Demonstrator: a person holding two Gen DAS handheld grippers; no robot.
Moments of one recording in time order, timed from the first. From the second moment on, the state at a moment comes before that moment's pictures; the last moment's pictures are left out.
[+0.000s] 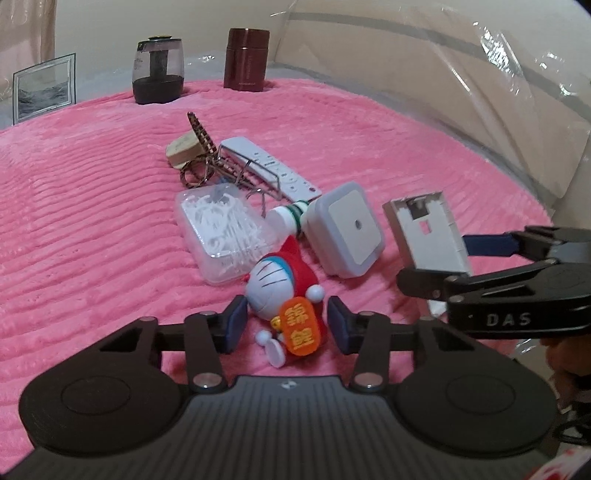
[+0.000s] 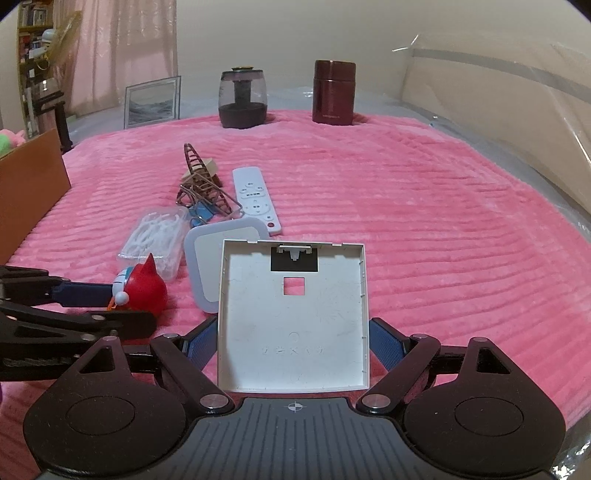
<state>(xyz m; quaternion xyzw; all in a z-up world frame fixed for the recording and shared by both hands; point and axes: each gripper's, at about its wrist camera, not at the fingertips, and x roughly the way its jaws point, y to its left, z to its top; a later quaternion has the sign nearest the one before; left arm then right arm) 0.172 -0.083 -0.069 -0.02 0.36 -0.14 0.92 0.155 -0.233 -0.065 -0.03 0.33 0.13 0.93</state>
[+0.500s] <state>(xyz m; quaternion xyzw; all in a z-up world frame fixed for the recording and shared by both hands) 0.149 -0.063 -0.054 -0.03 0.35 -0.14 0.93 0.141 -0.222 -0.055 -0.02 0.33 0.14 0.93</state>
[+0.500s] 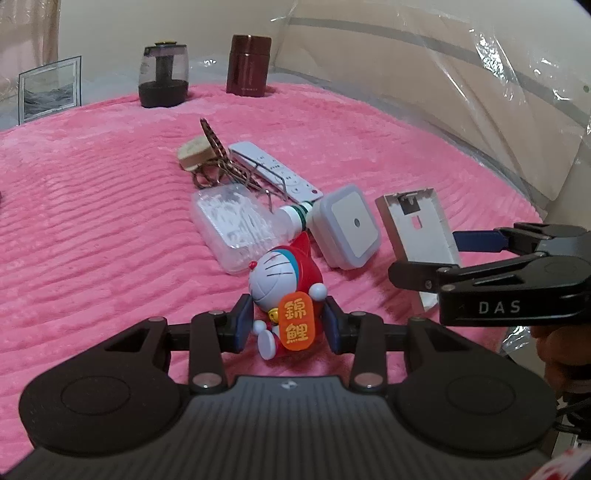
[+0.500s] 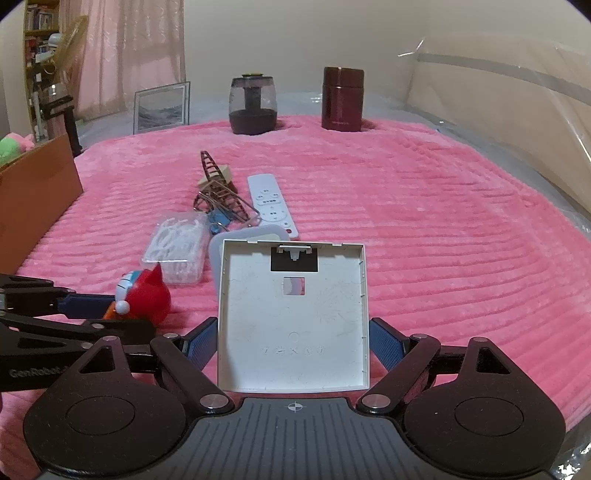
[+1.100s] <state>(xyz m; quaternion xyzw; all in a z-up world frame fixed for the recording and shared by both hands) 0.085 0.021 0.058 -0.02 0.27 -0.10 0.96 0.106 -0.149 0.034 -0.02 0.25 0.26 0.93</state>
